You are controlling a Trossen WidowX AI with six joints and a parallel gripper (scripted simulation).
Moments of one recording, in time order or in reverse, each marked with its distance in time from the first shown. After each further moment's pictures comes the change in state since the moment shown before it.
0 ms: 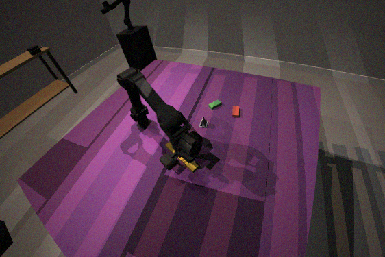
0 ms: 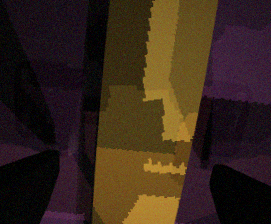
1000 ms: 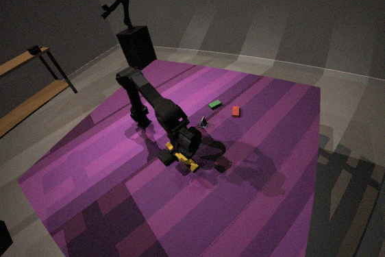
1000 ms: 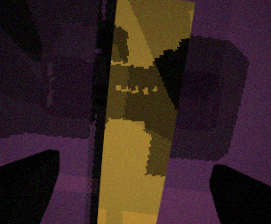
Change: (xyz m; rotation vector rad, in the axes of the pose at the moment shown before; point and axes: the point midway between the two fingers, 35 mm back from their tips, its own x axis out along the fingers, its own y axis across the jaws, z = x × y) arm -0.030 0.000 0.000 0.000 0.006 0.000
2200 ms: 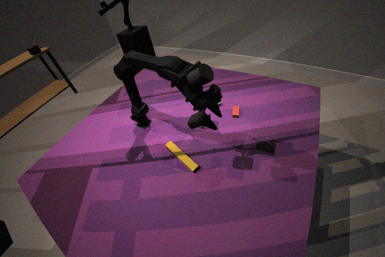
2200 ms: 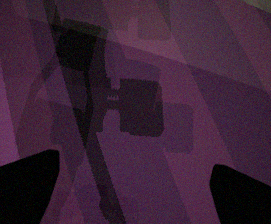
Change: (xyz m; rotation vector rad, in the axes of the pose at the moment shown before) arm -0.149 0.129 0.064 -0.466 -0.635 0.068
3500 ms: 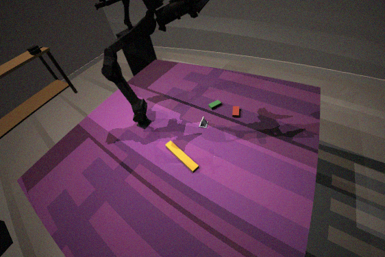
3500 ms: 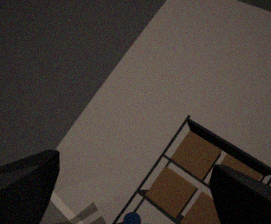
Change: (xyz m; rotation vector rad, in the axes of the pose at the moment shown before) arm -0.332 0.200 0.150 -0.531 -1.332 0.179
